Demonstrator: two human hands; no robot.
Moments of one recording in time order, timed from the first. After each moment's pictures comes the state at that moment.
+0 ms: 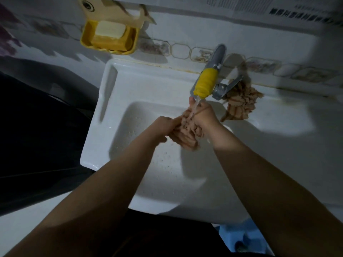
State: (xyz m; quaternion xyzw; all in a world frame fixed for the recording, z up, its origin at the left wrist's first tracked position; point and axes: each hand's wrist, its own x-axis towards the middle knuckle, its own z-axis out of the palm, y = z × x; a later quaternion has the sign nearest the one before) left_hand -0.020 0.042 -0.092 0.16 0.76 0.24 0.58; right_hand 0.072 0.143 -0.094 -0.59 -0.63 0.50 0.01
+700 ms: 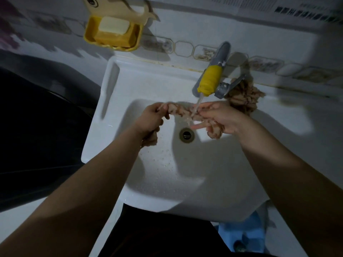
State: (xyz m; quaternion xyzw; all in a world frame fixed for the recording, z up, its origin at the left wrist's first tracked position) left_hand -0.059 0.022 -0.113 0.24 0.72 0.43 0.49; right_hand 0.120 0.161 -0.062 -0.46 -0.46 0.76 -0.05
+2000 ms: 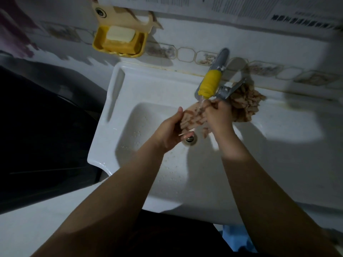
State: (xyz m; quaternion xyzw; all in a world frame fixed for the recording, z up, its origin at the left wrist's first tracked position) left_hand -0.006 0.032 -0.090 -0.04 0.53 0.53 0.66; right_hand 0.096 0.127 -0.050 -0.59 -0.63 0.46 0.21
